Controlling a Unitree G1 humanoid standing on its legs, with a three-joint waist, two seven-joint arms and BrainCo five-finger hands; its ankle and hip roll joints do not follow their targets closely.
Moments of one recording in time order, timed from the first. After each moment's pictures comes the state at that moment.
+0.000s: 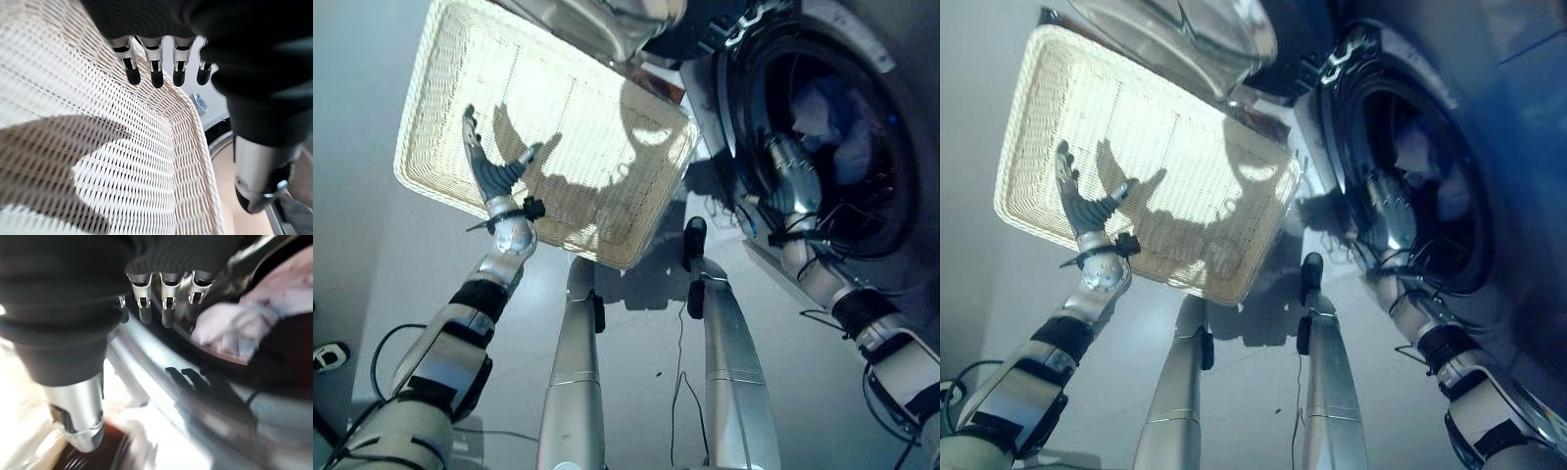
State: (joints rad) left arm -0.70 0.51 -0.37 0.79 -0.25 -0.53 0.76; right arm -0.63 -0.65 0.58 0.65 -0.38 -0.19 -0.66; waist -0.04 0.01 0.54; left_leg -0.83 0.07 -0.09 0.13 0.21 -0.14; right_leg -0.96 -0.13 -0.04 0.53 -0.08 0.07
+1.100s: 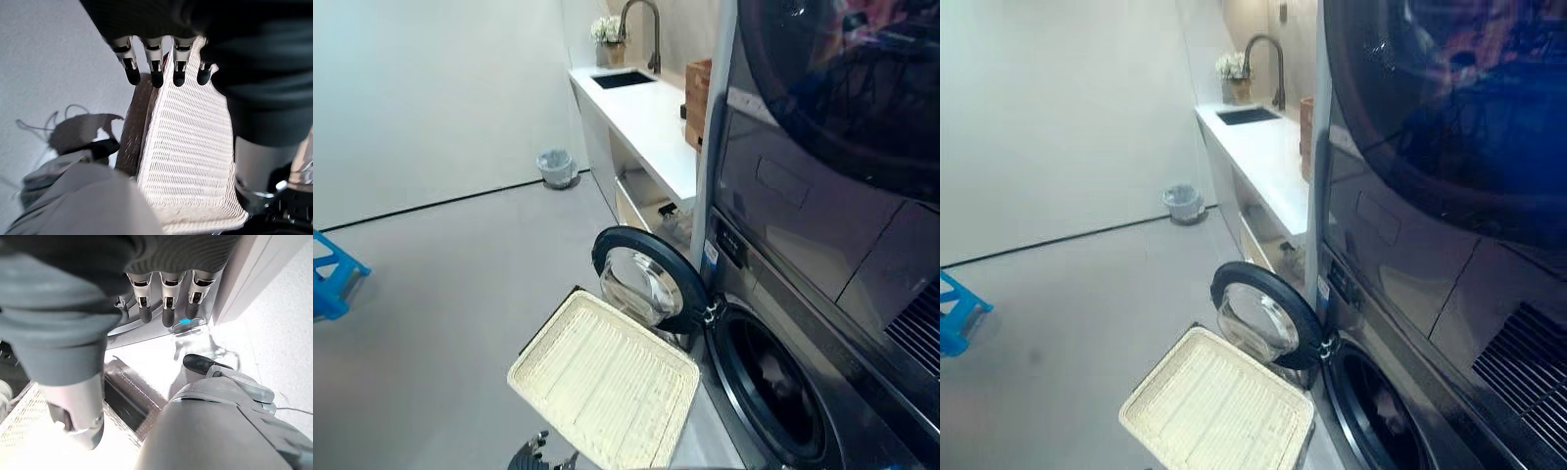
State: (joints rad) left arm 0.06 0.28 -0.29 1.23 -0.10 -0.30 -0.08; right arm -0.01 -0.30 0.21 1.31 0.15 -0.03 0.09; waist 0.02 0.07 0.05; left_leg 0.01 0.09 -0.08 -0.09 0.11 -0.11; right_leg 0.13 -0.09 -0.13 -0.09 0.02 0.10
